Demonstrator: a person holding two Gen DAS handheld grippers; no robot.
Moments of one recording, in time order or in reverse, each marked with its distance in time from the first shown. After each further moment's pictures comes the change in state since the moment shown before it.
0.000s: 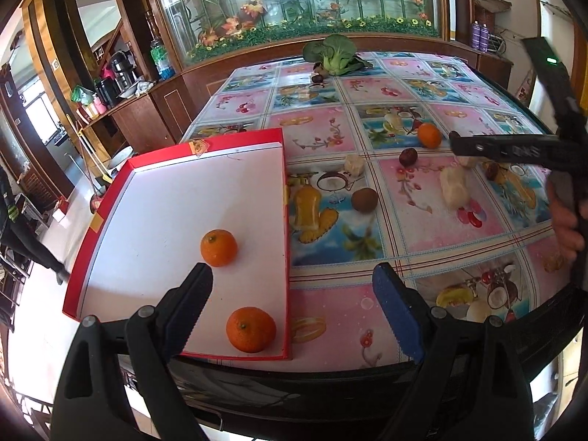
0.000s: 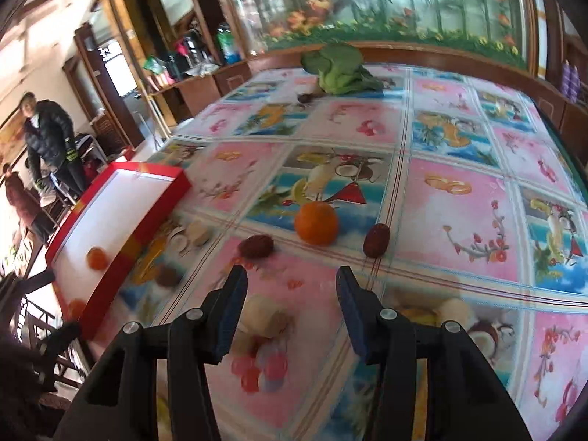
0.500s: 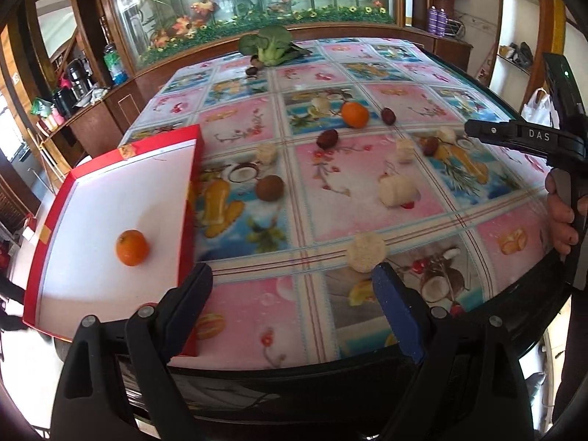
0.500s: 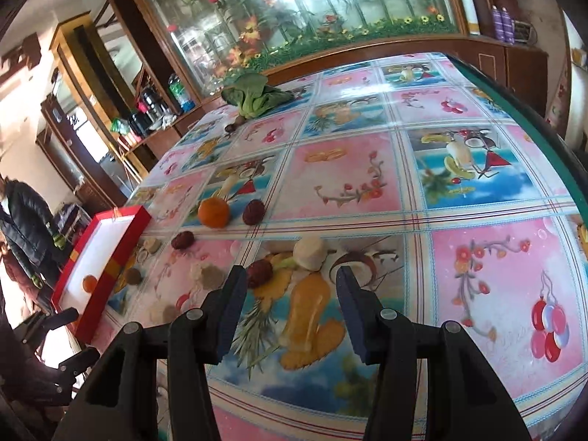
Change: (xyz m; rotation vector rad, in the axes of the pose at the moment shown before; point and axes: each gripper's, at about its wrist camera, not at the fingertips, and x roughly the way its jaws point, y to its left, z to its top) left arm 0.003 -0.056 -0.006 0.082 0.025 -0.149; right arm -0.054 -0.083 -0.051 0.239 -0.090 -0.040
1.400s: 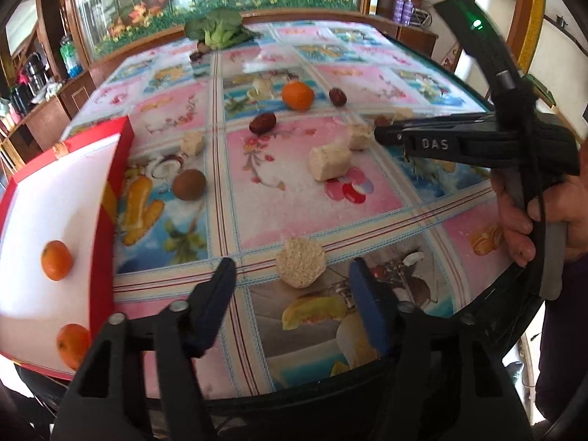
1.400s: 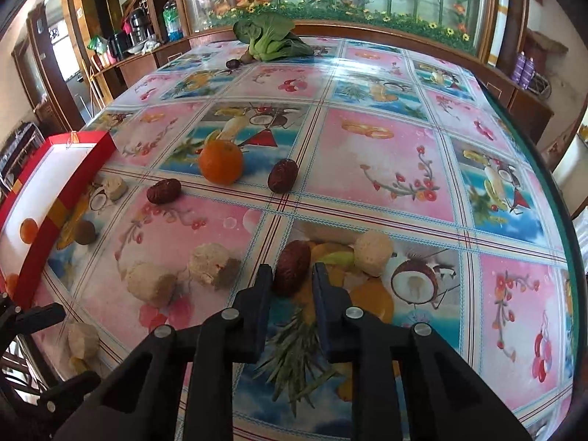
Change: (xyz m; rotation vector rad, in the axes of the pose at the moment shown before) left arm 0.033 -0.026 0.008 0.028 0.059 -0.184; right arm 0.060 0.063 0.000 -0.210 0.165 -0.244
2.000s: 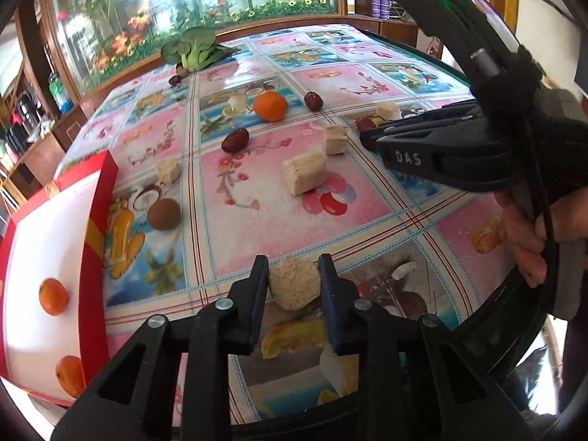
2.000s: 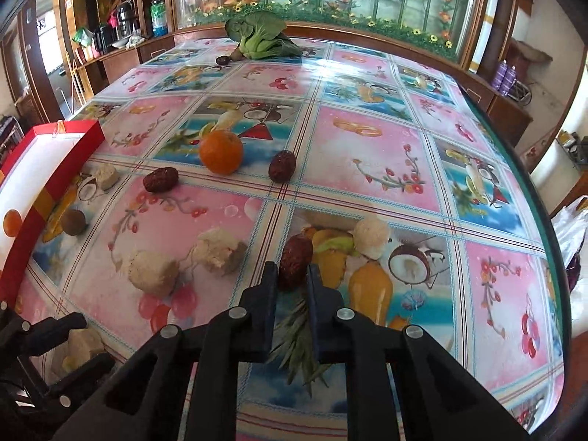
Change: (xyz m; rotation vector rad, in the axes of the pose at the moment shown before) left arm 0.008 -0.025 0.004 0.131 -0.056 0.048; right arm -0.006 0.021 -0.007 -0.006 -0.002 -0.115
